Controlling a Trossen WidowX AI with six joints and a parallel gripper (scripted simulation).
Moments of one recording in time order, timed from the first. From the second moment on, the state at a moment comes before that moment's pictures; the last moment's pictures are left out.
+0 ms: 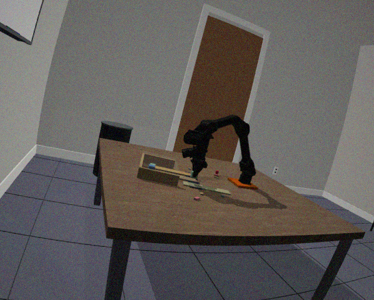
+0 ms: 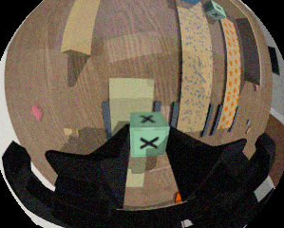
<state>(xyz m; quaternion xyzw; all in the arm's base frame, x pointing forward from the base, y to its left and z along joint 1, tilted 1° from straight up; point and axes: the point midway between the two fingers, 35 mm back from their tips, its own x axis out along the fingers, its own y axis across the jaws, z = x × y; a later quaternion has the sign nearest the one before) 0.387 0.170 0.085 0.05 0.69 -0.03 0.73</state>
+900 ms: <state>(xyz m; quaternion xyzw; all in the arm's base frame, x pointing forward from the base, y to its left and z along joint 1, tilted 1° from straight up) 0.316 0.139 0.096 0.05 0.69 -0.04 0.72</state>
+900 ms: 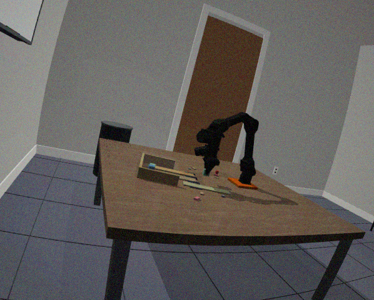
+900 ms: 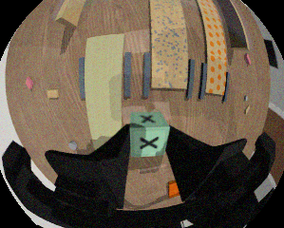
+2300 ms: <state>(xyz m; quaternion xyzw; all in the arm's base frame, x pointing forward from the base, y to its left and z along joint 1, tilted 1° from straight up) 0.275 0.120 0.123 0.05 0.69 -0.04 0.72</state>
